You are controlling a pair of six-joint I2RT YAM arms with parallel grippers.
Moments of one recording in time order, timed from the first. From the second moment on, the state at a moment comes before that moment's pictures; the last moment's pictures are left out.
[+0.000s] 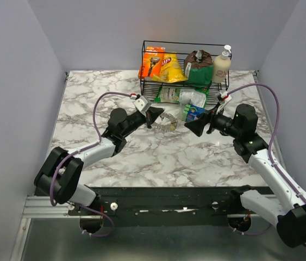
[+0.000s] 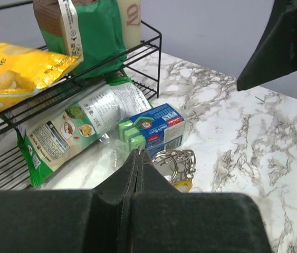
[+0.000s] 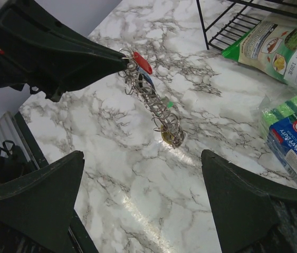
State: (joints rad) left arm -0.56 1.41 0.69 0.84 0.42 -0.08; right arm 0.29 0.98 0.75 0.02 -0.59 0.26
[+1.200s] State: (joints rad) left arm -0.74 1.48 0.23 1.19 0.19 -0.24; right arm 0.29 0.97 0.70 0.03 -0.64 0.26
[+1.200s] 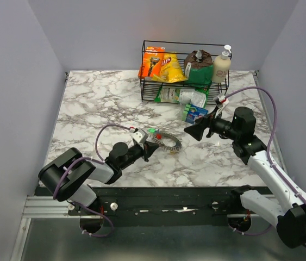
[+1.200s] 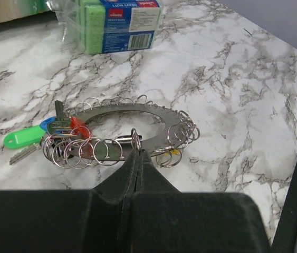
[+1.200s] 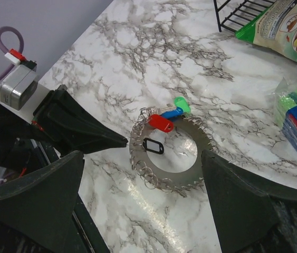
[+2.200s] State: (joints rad) left arm -0.90 1.44 0.13 1.29 0.19 -0.24; right arm 0.29 1.01 0.70 0.03 -0.71 0.26
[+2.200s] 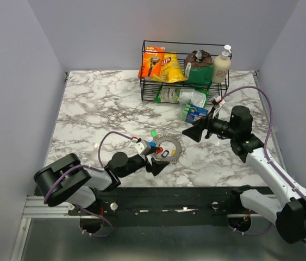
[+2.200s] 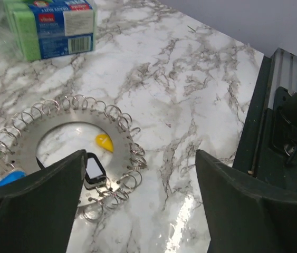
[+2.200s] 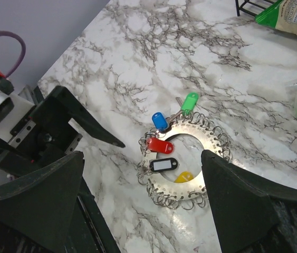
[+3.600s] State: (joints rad) left arm -0.90 0.95 0.70 0.26 0.02 -0.03; right arm 0.29 1.05 0.70 0.03 -0.75 0.26
